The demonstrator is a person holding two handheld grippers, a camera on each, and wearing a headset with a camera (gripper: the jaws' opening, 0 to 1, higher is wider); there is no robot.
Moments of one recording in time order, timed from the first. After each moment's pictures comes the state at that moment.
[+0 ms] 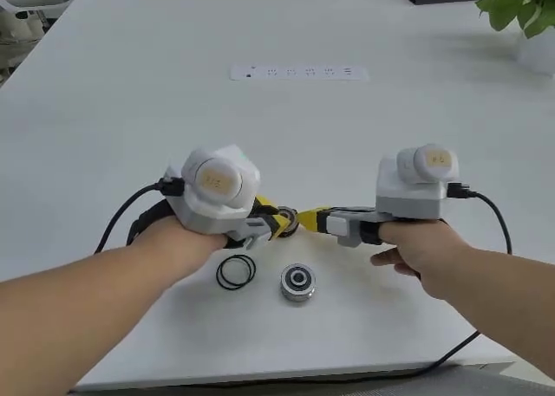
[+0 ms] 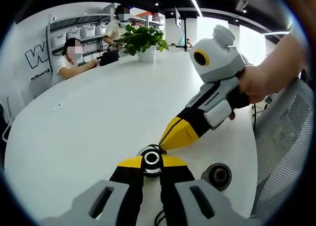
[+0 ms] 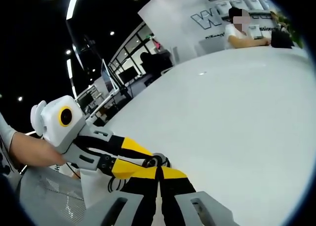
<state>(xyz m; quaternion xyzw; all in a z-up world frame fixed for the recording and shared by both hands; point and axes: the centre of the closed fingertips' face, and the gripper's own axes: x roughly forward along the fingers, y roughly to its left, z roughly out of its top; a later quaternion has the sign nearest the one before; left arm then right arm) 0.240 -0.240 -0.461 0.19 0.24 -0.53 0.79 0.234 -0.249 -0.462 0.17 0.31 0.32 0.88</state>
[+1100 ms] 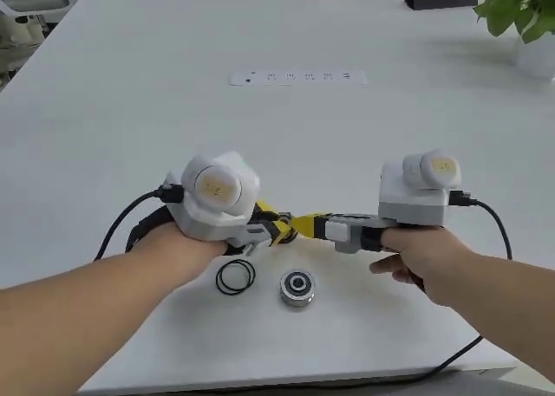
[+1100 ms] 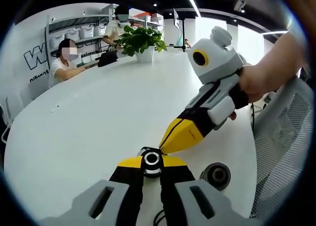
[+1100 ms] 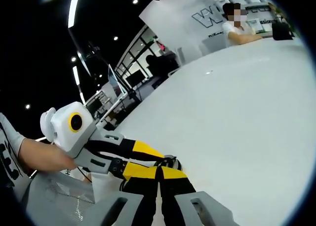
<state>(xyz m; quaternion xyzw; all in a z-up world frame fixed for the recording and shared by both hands) 0.237 -0.241 -0.461 0.19 0.23 -0.54 0.79 0.225 -0.238 -0.451 0.21 0.30 0.35 0.86</state>
